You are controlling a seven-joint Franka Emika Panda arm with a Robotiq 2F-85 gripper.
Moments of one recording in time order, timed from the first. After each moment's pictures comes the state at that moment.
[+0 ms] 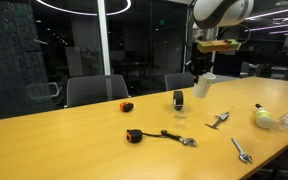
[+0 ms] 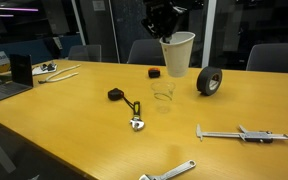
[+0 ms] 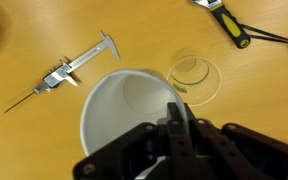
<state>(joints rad) -0.06 -0.28 0.07 -2.21 -0.13 2.10 0.30</state>
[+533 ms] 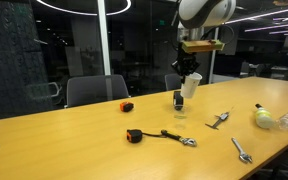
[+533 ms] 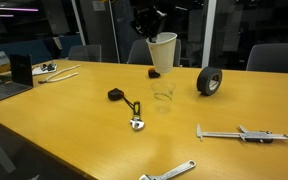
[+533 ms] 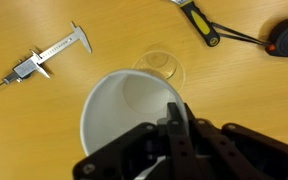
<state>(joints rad) -0.01 -0.20 0.11 -2.14 -0.13 2.10 0.35</state>
